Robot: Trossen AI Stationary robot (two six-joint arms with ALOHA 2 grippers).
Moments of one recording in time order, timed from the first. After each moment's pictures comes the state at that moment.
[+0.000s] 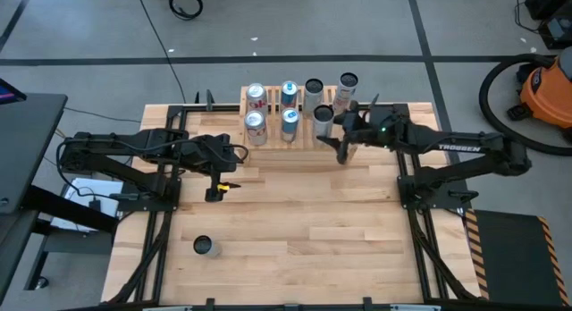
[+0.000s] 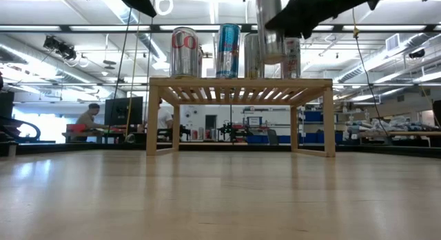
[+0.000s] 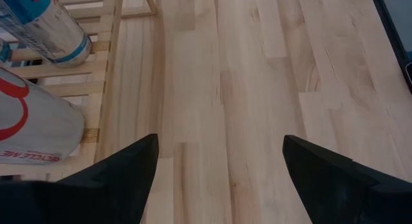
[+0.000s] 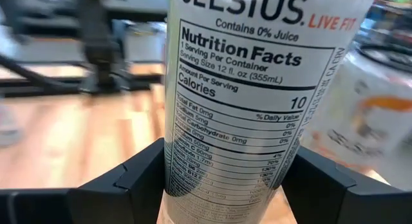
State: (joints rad) left arm -0.07 1.16 1.25 -0.91 -0.09 0.03; right arm -0.25 1.04 0.81 0.00 0.08 -0.11
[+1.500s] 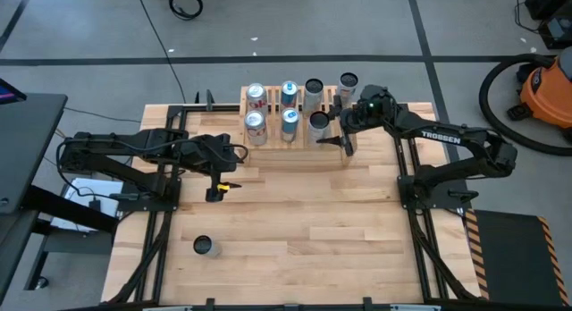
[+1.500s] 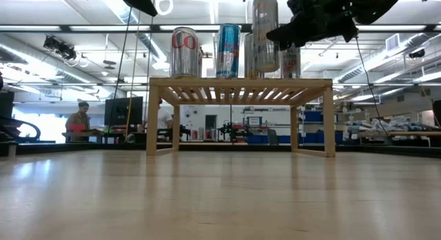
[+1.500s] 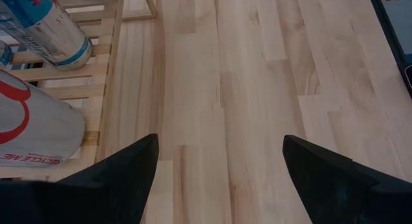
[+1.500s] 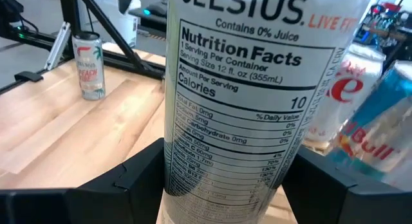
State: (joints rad) left arm -0.07 1.16 1.25 -0.90 -0.09 0.03; right arm -0.57 1.20 0.81 0.12 -0.68 -0.42
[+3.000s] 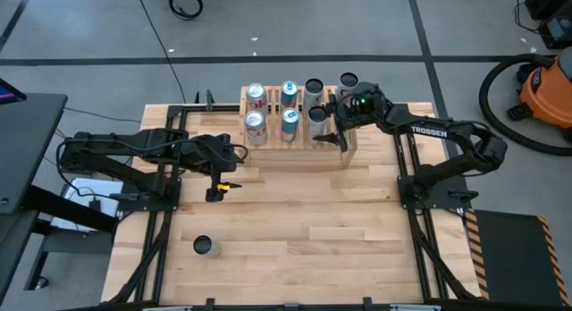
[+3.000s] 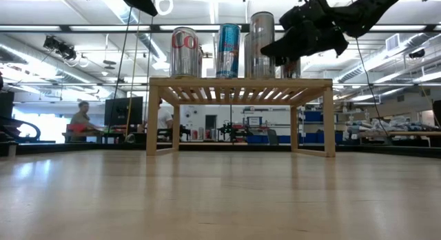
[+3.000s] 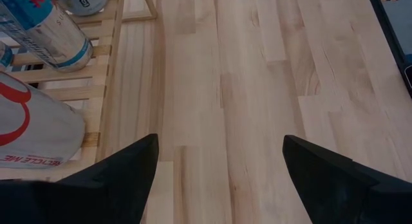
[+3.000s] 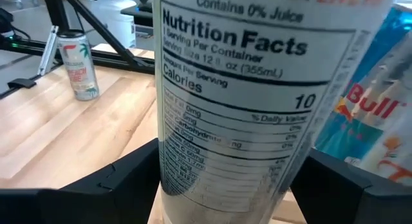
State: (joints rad) left arm -0.07 1.16 1.25 -0.89 -0.09 0.03; right arm -0.64 1.32 0.81 0.20 -0.73 -0.36
